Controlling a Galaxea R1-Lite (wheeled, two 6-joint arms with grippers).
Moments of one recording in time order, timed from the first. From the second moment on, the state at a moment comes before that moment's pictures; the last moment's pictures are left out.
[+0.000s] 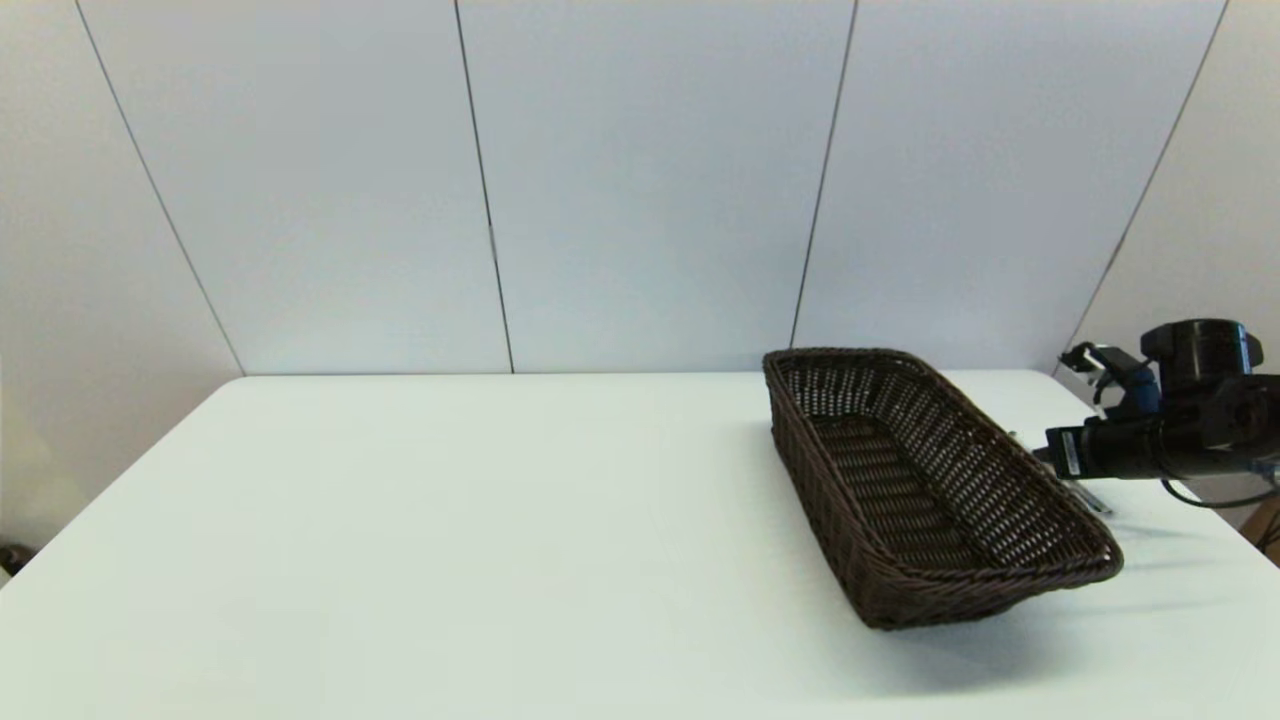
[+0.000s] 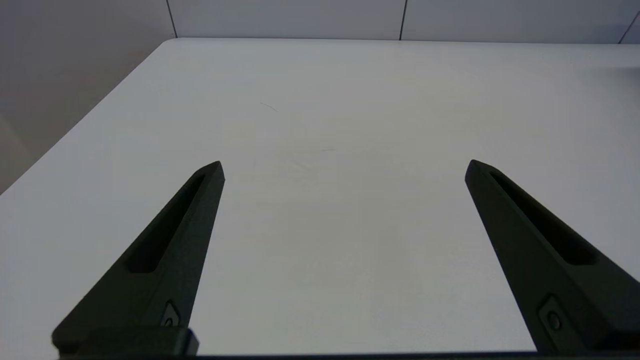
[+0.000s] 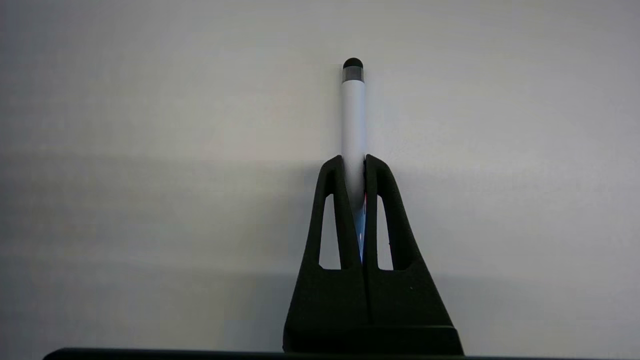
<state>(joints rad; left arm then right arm) 0.00 0.00 0.00 0.00 -0.01 0.00 -0.30 2.07 -1.11 -0.14 0.23 -0.29</state>
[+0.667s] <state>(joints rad) 0.00 0.00 0.00 0.00 -0.01 0.00 -0.31 2.12 -1.08 -0.21 0.23 -0.29</state>
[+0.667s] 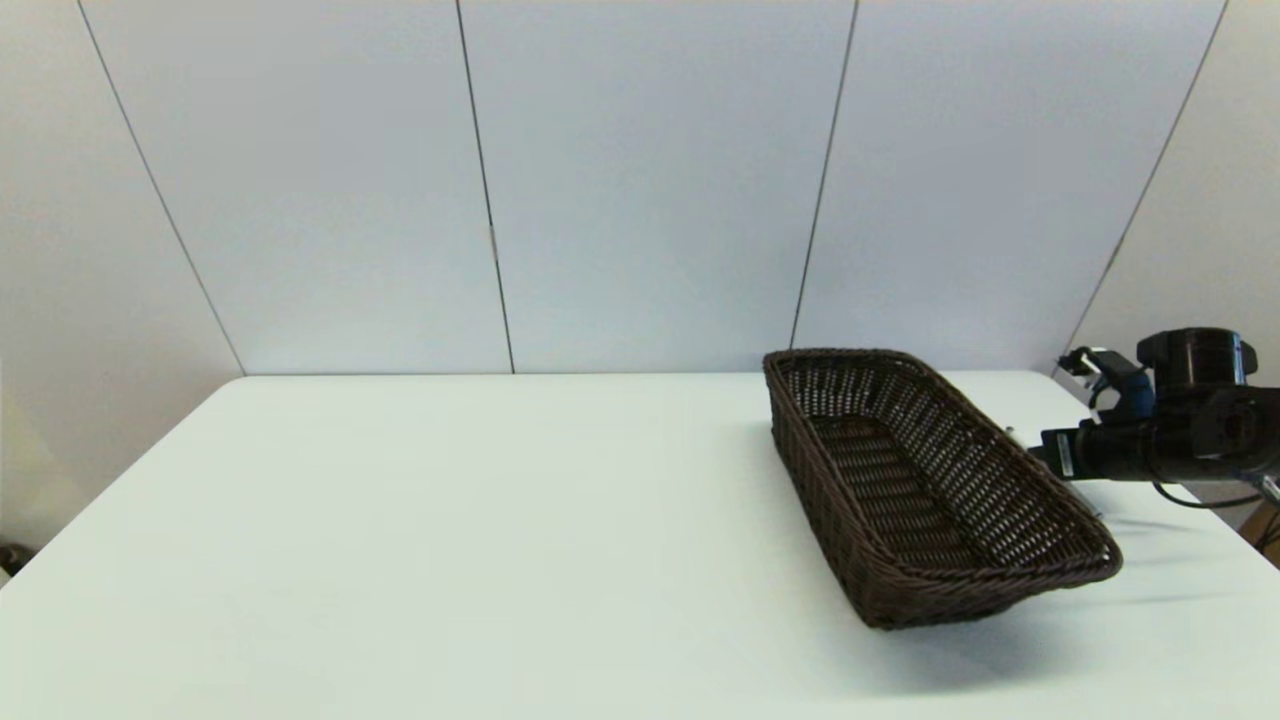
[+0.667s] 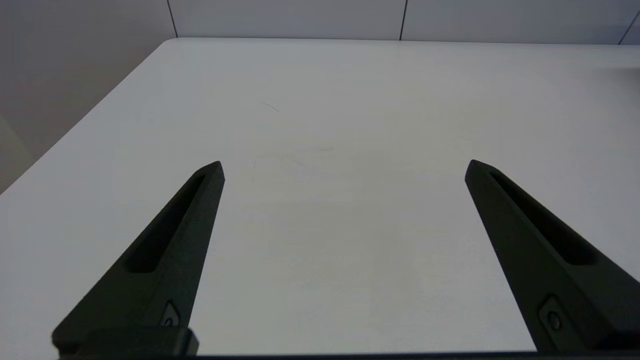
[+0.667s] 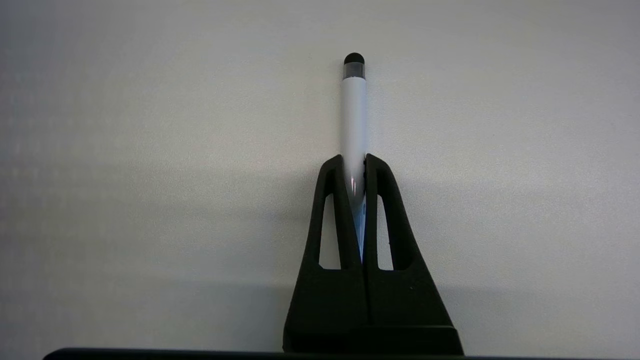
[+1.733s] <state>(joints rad) 0.00 0.00 0.00 0.00 -0.01 0.00 -0.31 1.95 -1.12 -0.19 0.31 -0.28</state>
